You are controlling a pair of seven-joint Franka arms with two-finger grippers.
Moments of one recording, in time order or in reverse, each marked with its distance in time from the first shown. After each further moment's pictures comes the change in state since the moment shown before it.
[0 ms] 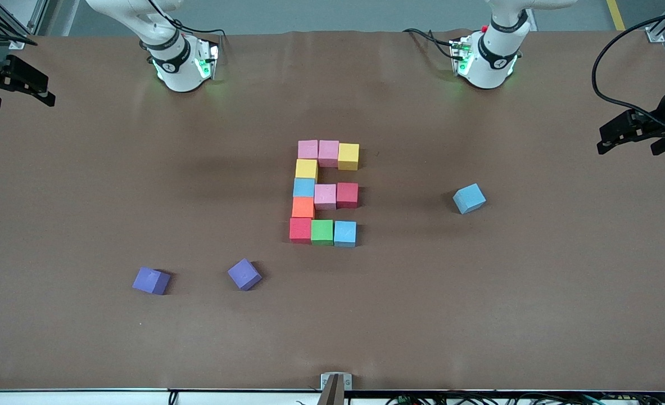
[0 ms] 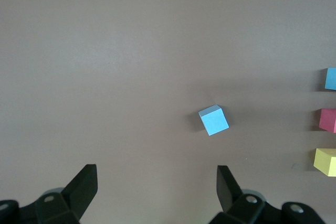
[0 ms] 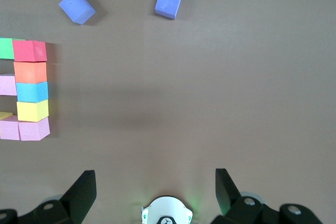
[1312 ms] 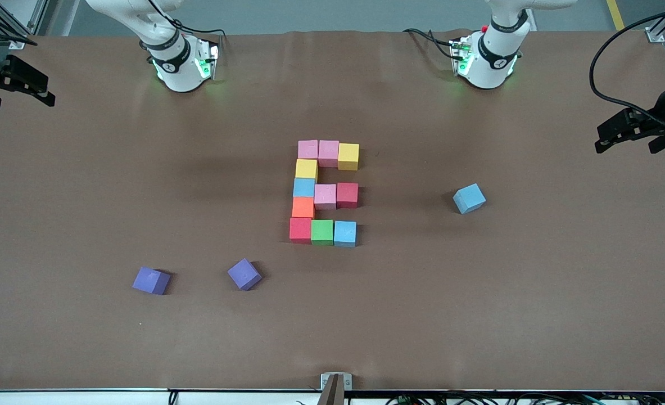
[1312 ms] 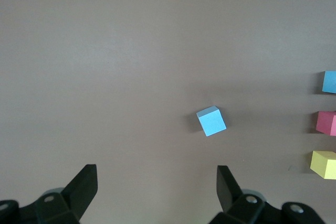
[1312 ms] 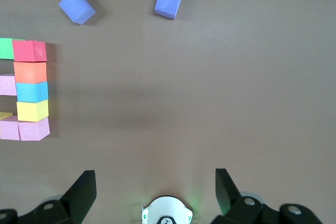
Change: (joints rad) left arm -0.005 -0.006 -0.004 -0.005 0.000 0.002 -0.026; right arm 0.000 0.000 0.000 0.000 0.000 0.000 0.000
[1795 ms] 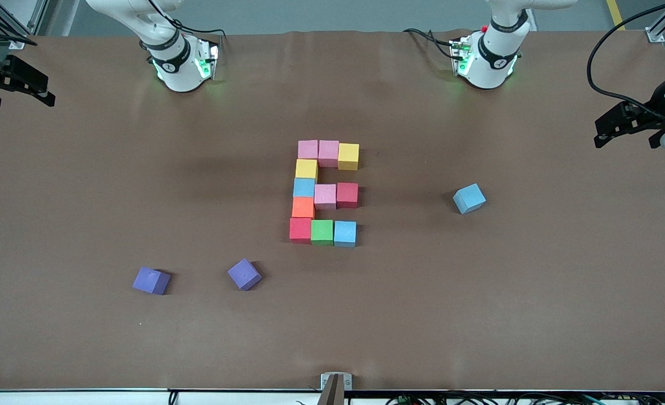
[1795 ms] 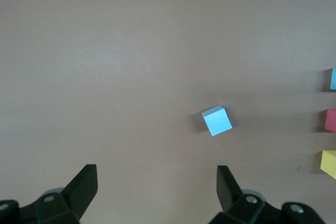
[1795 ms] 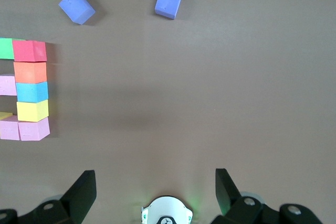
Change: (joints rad) left arm -0.011 -0.051 -0.004 -0.058 0.026 0.031 0.005; right arm 0.000 0.000 0.000 0.000 0.000 0.000 0.000
